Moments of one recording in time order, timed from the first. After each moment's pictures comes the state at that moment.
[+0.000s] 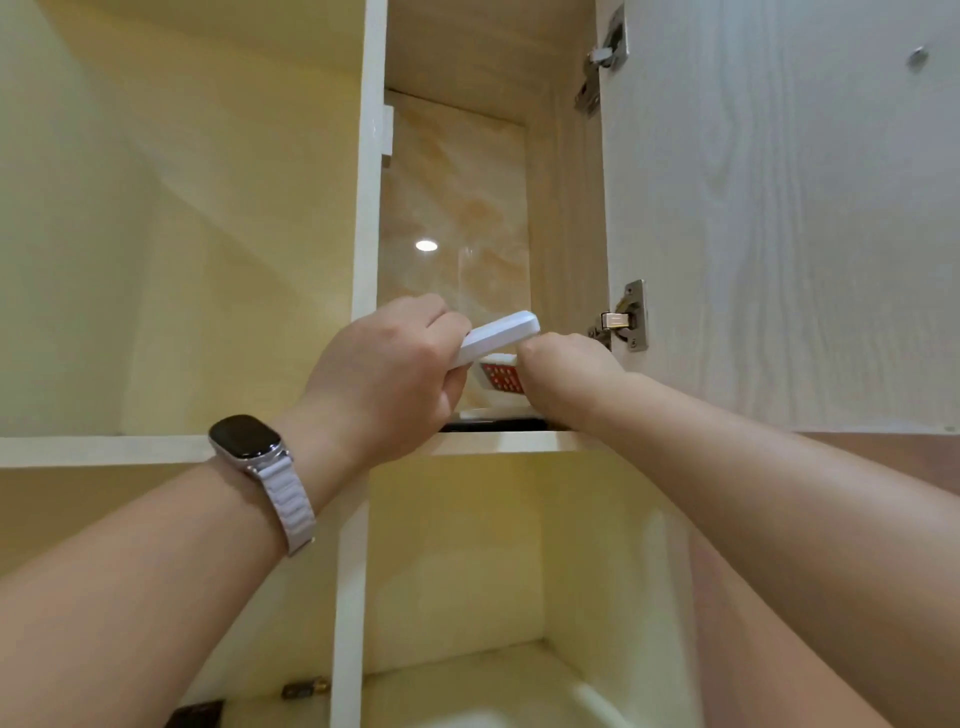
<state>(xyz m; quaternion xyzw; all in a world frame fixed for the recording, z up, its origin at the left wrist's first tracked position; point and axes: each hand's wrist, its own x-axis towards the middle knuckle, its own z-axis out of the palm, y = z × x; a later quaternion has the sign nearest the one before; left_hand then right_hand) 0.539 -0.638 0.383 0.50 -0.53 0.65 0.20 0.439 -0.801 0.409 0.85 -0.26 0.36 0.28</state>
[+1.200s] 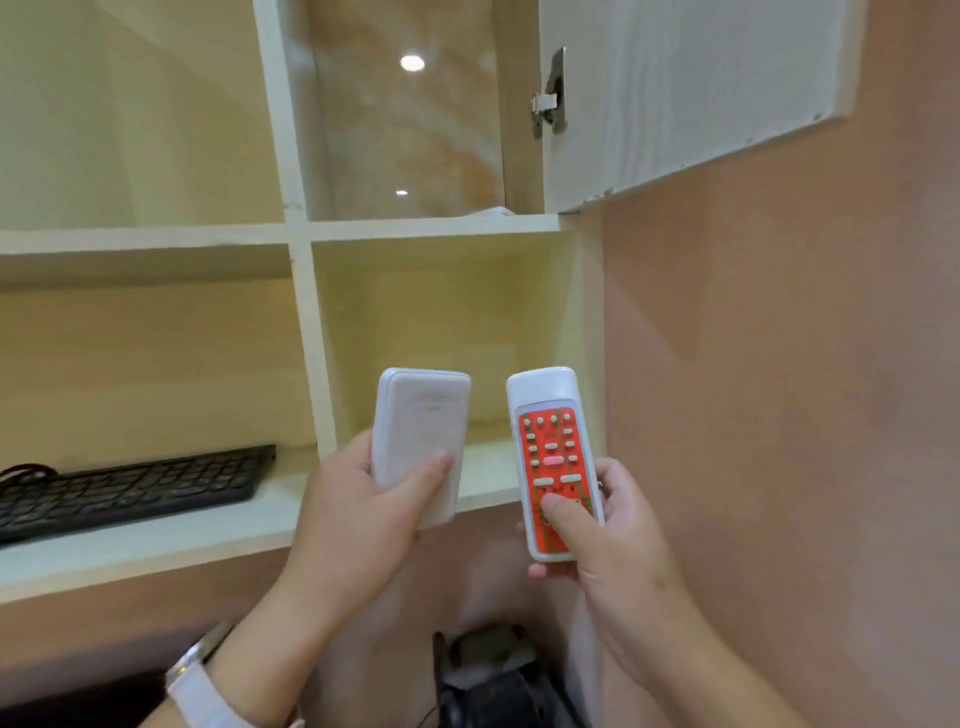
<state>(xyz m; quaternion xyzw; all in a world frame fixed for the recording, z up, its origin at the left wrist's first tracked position) 0.409 -0.594 0.151 0.67 -0.37 0.09 0.63 0.284 -0.720 0.113 0.59 -0.09 0.45 -0.66</state>
